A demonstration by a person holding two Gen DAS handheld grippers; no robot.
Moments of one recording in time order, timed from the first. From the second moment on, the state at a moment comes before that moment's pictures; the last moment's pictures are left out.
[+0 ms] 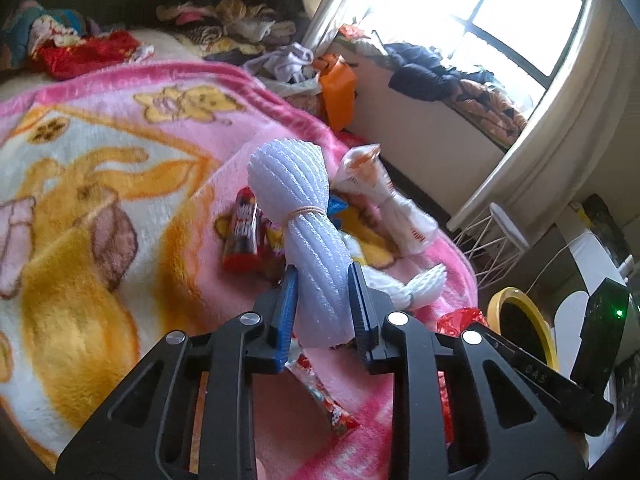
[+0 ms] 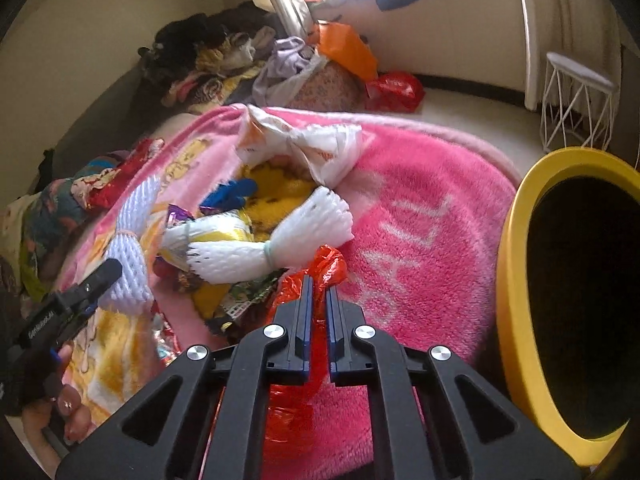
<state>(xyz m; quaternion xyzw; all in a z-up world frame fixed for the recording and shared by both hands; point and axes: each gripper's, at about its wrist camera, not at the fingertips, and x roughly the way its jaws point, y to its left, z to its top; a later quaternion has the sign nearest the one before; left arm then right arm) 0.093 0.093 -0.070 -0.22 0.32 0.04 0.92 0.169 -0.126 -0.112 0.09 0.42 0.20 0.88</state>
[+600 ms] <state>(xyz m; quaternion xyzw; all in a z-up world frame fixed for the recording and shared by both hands) 0.078 0.052 -0.022 -0.17 0.27 -0.02 0.95 0.135 -0.154 -0.044 0.10 0.32 0.20 0.92</state>
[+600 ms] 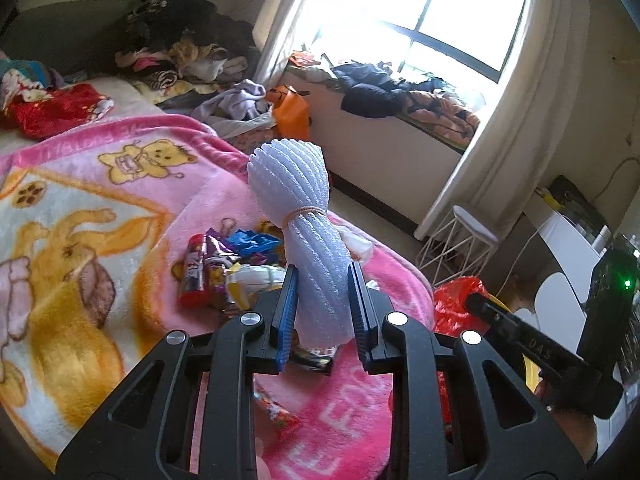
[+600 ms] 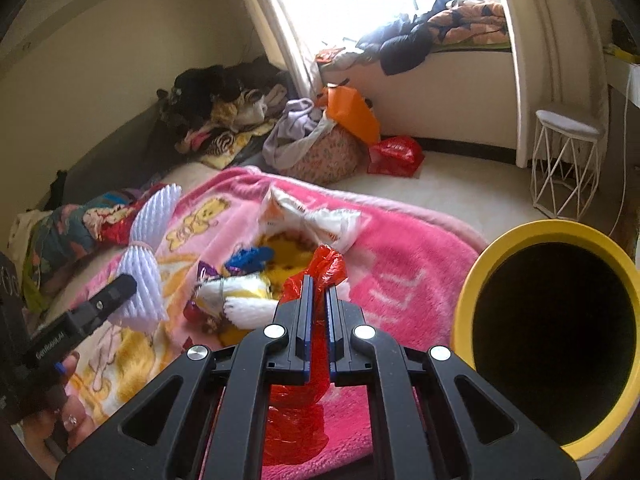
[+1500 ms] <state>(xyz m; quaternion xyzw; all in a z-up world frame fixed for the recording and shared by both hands) 0.075 -0.027 -0.022 -0.12 0.29 -0.11 0.95 0.129 -0.256 -0.031 0.13 0.26 0.06 0.96</state>
